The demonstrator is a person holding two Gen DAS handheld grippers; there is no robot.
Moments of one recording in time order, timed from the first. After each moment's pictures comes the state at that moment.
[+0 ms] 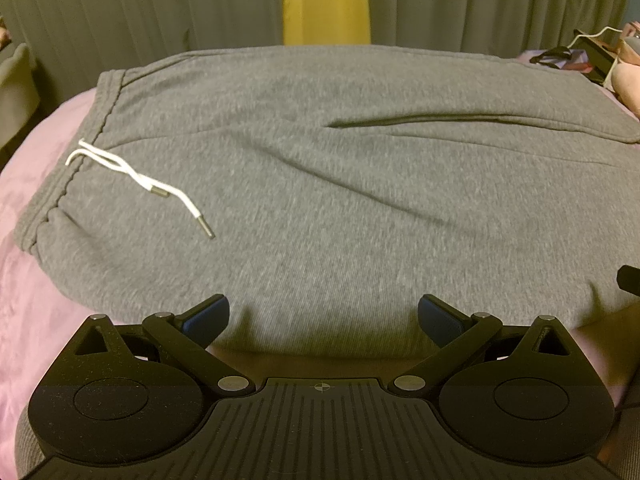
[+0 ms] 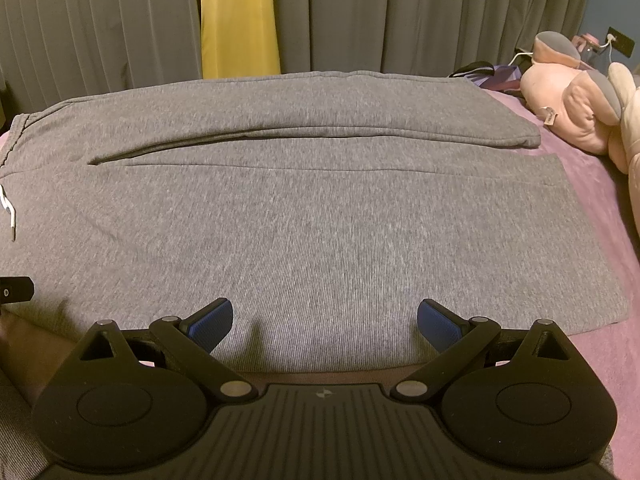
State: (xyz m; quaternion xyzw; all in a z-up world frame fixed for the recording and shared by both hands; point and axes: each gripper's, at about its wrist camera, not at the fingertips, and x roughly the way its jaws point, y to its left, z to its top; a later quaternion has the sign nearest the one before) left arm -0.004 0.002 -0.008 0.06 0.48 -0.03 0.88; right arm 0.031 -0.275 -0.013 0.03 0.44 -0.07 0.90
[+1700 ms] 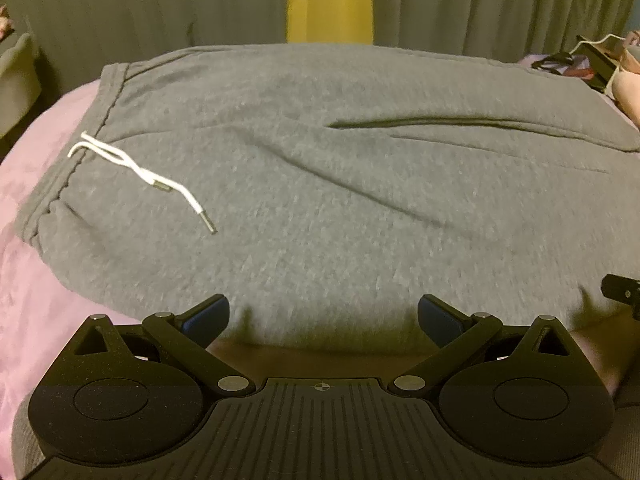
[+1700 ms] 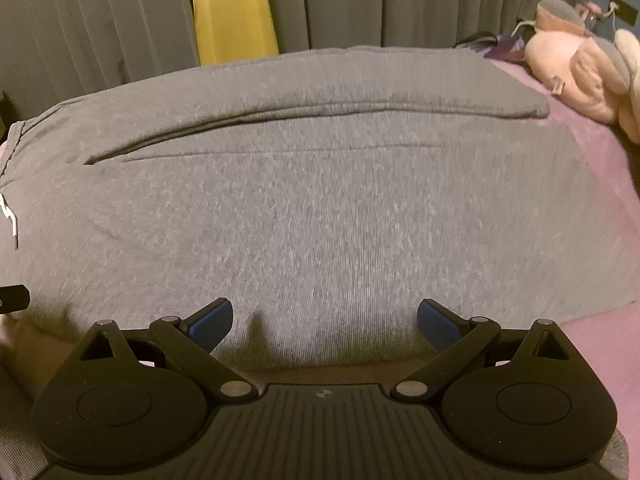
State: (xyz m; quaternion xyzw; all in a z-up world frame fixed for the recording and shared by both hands) left arm -0.002 0.004 0.002 0.04 0.49 -0.03 0.87; right arm 0.041 -0.288 -0.021 0.07 0.47 -0.06 0.88
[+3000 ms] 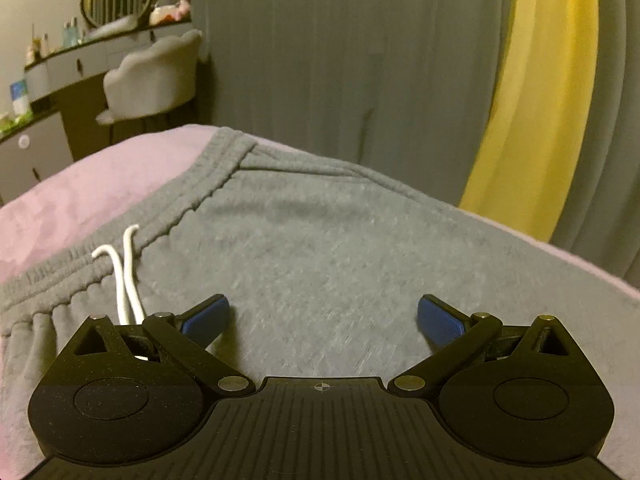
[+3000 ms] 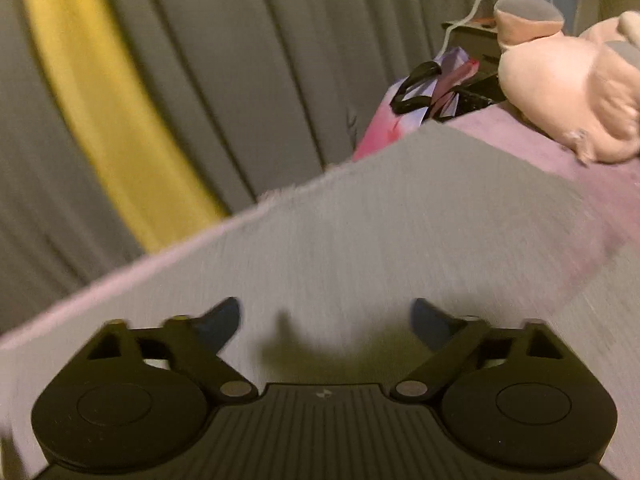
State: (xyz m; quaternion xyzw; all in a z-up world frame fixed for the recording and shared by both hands) left arm 0.223 0.085 -0.038 -0.08 0.32 0.24 0.91; right arm 0.293 -0.403 -0.013 0.22 0.37 -0.17 0.89
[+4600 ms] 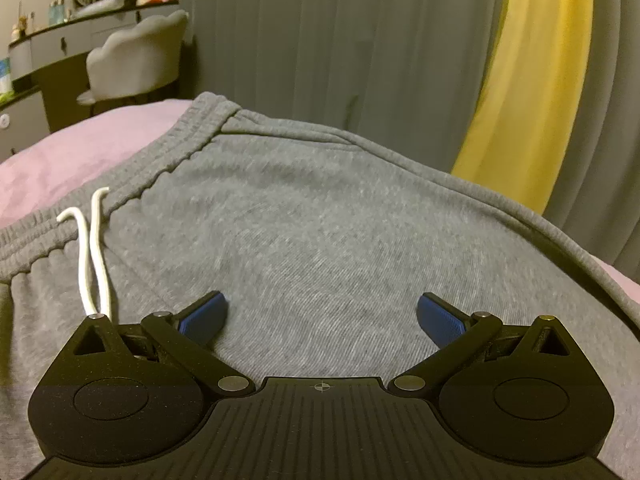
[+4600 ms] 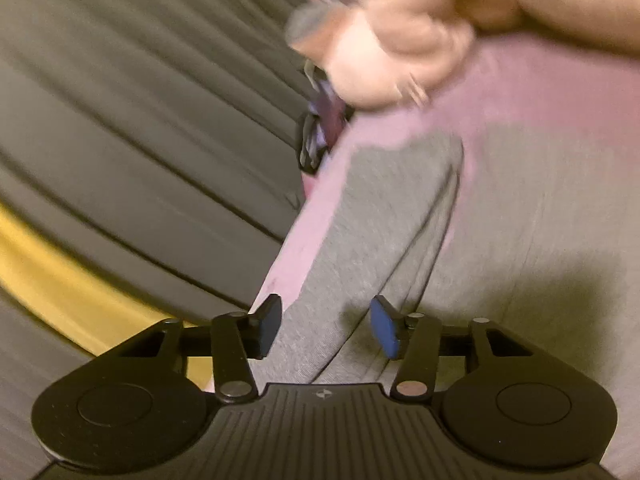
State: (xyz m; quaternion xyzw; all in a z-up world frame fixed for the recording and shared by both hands) left arm 0.223 0.088 -0.060 -0.10 0.33 0.21 0.92; right arm 0.183 -0.456 -0.043 0.50 0.17 -0.26 0.81
